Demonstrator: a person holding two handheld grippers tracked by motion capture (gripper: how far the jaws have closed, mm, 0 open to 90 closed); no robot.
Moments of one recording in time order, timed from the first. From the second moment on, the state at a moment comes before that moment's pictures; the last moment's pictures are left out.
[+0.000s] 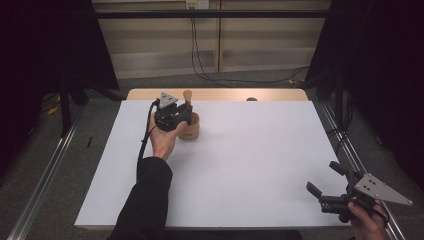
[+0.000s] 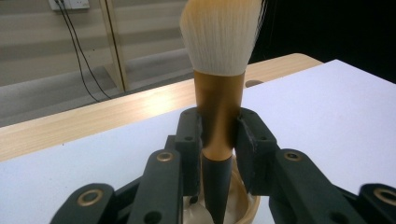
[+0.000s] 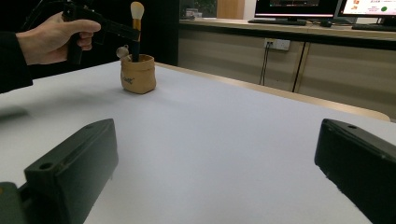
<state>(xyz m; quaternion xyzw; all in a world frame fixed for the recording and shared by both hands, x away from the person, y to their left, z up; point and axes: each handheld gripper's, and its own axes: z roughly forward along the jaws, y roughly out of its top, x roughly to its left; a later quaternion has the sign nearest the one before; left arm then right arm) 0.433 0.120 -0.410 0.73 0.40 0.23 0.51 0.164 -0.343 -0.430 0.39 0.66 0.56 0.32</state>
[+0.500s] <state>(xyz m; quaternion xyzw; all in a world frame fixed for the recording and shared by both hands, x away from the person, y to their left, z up) 0.433 0.122 -0.416 0.73 0.40 0.22 0.51 0.164 -0.343 -0.431 0.39 0.66 0.56 0.32</state>
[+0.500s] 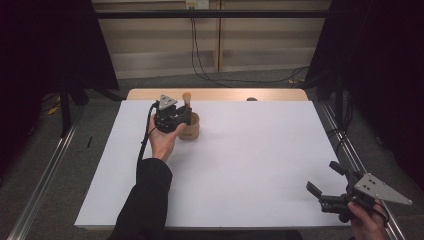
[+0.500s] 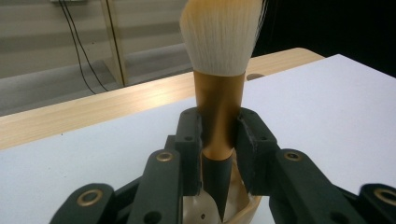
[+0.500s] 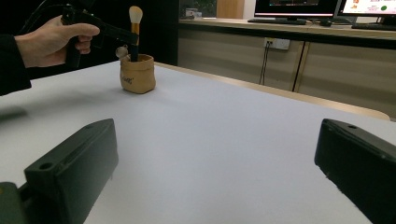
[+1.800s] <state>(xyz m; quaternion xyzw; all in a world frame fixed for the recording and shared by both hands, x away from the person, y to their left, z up) 0.435 0.130 -0.412 0.73 0.39 0.20 0.53 0.165 -0.345 -0.431 0.39 0.66 0.56 0.32</state>
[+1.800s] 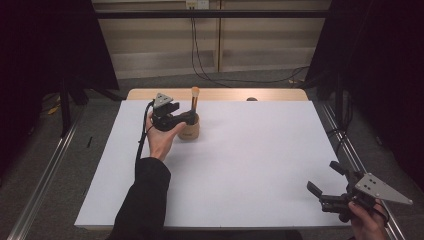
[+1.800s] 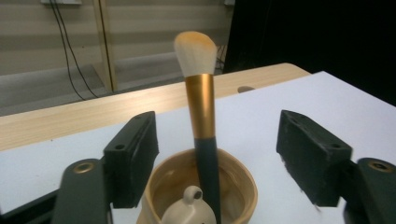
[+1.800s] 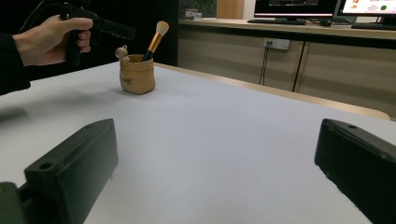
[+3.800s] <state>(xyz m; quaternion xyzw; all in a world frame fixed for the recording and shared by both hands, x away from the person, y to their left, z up) 0.359 0.155 -0.388 0.70 0.37 0.25 0.55 0.166 -0.342 -0.431 0.38 0.66 0.56 0.32</state>
